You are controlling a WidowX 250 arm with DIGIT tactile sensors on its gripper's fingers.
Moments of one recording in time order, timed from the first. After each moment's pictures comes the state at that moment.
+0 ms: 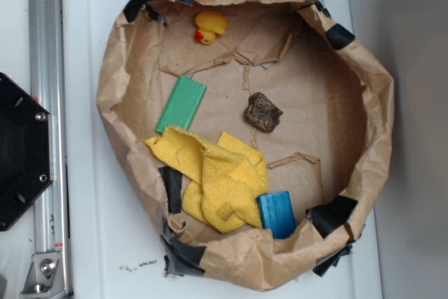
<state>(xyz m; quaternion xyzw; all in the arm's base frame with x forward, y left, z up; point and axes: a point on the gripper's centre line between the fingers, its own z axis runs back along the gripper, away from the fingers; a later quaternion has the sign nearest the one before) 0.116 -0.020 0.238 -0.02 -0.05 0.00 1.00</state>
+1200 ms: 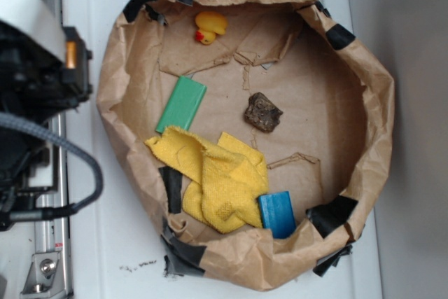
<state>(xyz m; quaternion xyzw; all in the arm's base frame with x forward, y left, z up) 0.138 0.003 0.184 -0.03 0.02 -0.03 1.00</state>
